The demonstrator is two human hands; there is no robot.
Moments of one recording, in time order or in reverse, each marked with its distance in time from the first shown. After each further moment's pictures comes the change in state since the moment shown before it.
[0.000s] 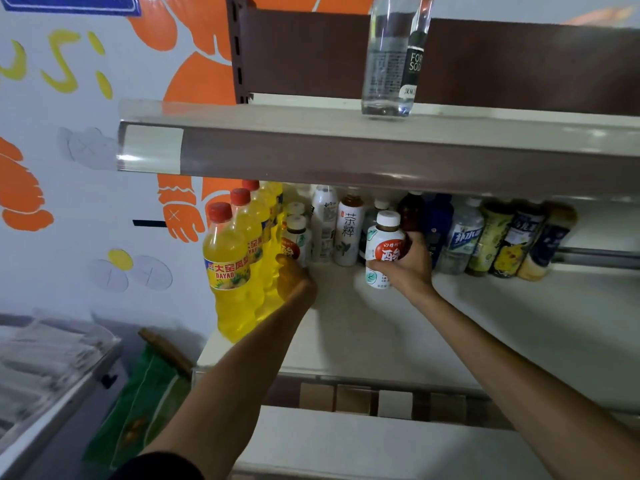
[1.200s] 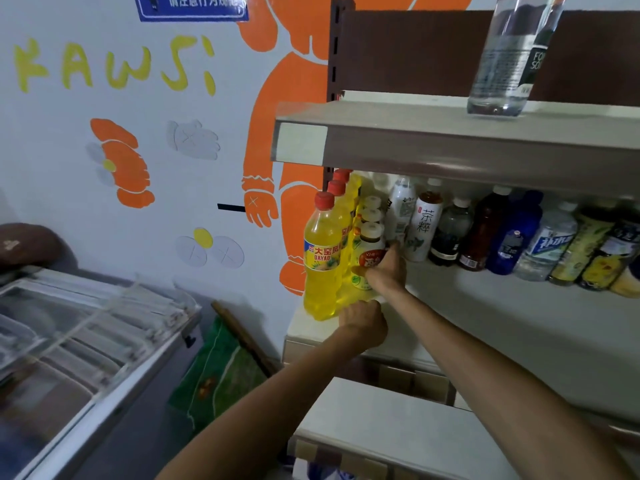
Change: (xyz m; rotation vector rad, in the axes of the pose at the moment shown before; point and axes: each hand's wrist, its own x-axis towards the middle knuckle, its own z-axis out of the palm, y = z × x) left_hand -0.084 -0.050 -0.093 0.735 -0.406 0.498; right_hand -0.061 -0.040 0.155 -0.130 -0.216 0.139
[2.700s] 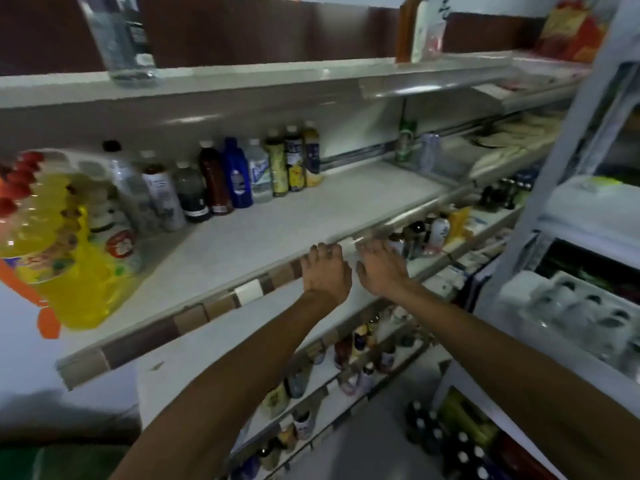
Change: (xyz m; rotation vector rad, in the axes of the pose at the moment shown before) left_hand -0.176 0.246 0.065 0.043 0.026 0.758; right_hand -0.268 0.169 -0.331 -0.978 0.224 0.215
